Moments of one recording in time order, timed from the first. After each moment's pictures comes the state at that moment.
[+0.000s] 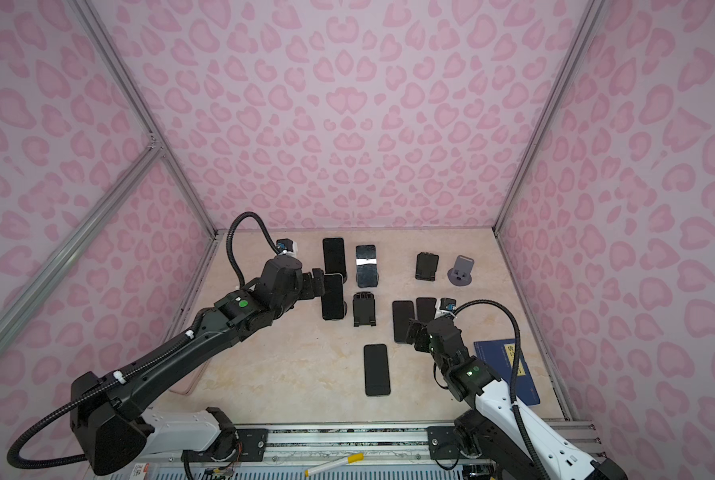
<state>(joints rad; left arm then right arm) -0.70 1.35 1.18 -0.48 -0.43 -0.54 0.50 0.78 0.39 -0.22 0.29 0.57</state>
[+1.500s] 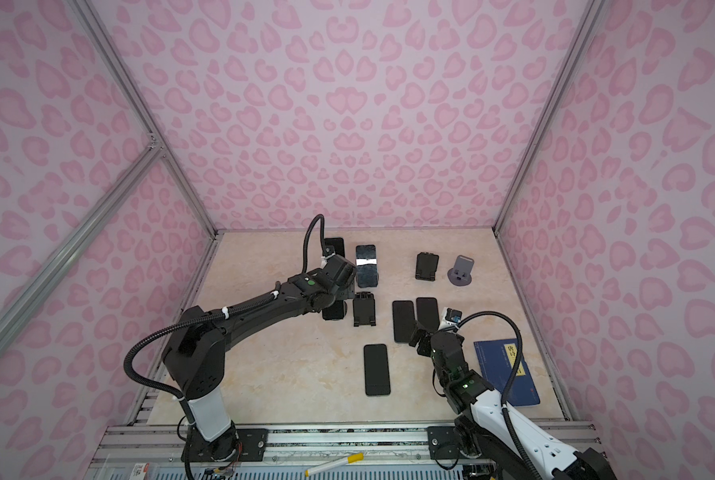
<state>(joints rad) -0.76 1.83 1.41 -0.52 -0.51 -0.60 0.48 0.79 0.16 0.14 0.38 0.57</state>
